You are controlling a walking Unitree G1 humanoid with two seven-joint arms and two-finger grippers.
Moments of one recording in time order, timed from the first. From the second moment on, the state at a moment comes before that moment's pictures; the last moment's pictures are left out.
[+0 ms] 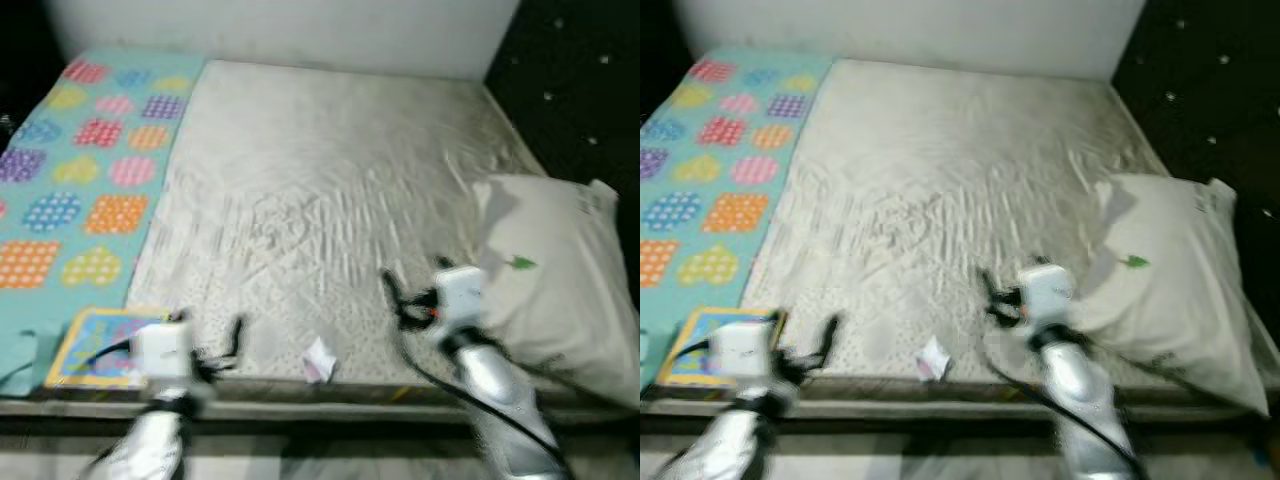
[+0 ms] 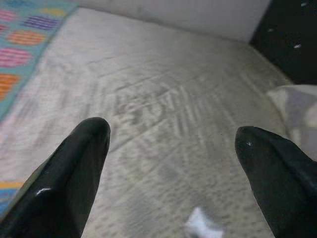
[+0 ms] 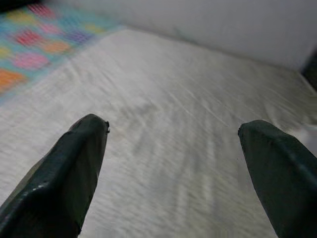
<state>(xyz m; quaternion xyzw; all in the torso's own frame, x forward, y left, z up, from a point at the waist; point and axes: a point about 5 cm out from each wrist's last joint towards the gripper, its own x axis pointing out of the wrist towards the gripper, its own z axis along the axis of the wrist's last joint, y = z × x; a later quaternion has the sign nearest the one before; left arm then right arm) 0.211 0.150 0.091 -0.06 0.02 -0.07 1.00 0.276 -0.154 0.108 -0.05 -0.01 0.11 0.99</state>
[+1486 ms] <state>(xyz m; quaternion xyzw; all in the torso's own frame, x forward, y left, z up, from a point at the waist) 0.210 0.165 0.087 -0.05 0.04 -0.04 1.00 0.278 -0.138 0.113 -0.04 -0.03 0.13 0.99</state>
